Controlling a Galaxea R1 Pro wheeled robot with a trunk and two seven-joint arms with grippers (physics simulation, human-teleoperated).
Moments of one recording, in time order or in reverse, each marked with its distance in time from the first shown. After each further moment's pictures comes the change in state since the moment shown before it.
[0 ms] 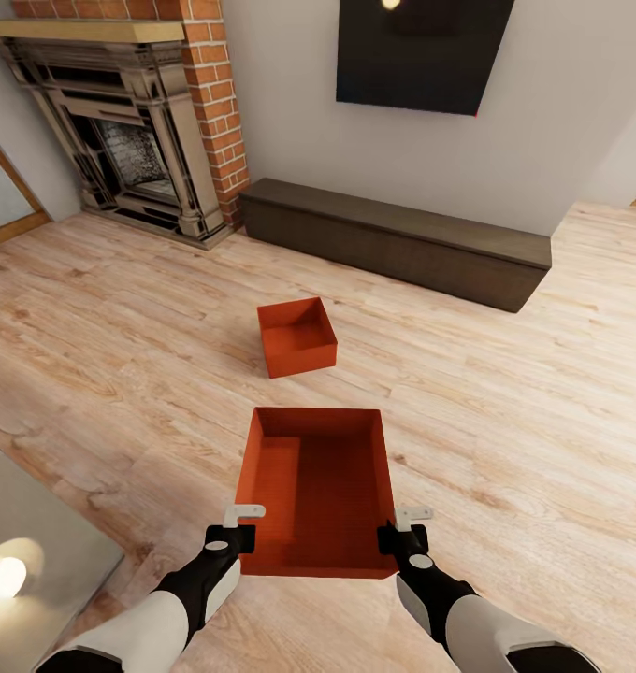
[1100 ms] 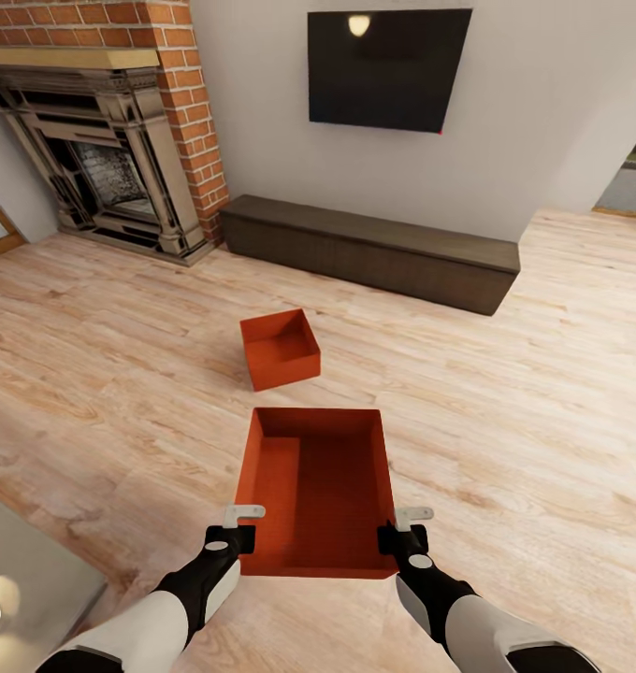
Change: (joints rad) left arm 0.000 0.000 0.000 0.002 0.001 0.000 -0.003; right arm 0.000 0.001 0.001 0.000 0.002 0.002 -0.003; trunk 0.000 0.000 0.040
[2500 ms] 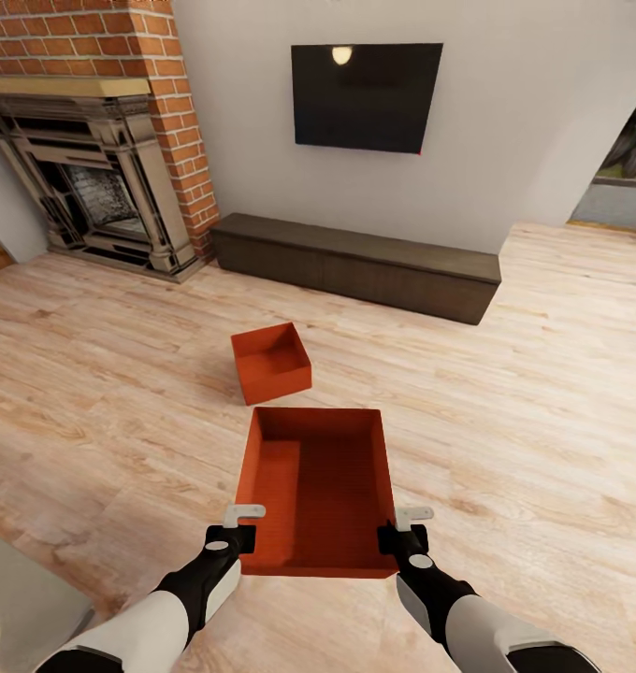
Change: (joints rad) left arm 0.000 -0.001 -0.001 -0.002 0.000 0.000 0.003; right arm 0.000 -0.001 -0.002 -0.001 0.002 -0.001 0.002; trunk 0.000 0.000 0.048
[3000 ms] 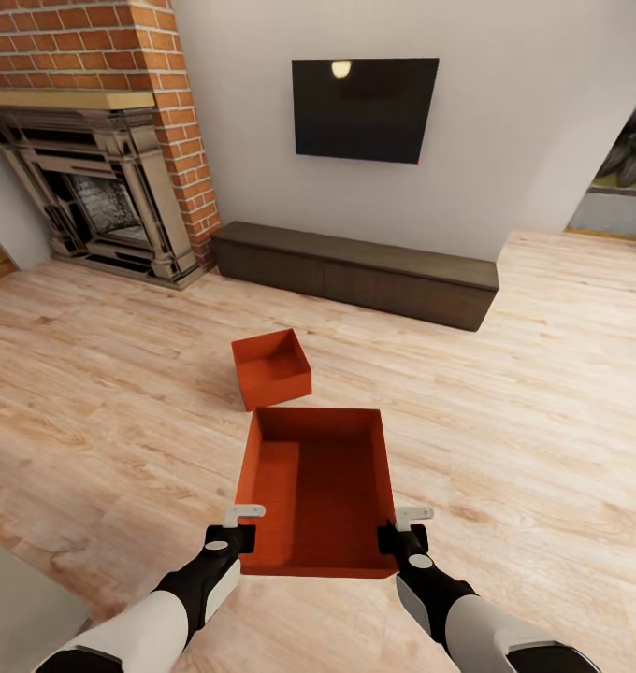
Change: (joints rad) left arm 0.000 0.001 -0.001 -0.001 0.001 0.000 -0.001; right arm 0.000 0.001 0.000 0.000 -0.001 -0.001 -0.001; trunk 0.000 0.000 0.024
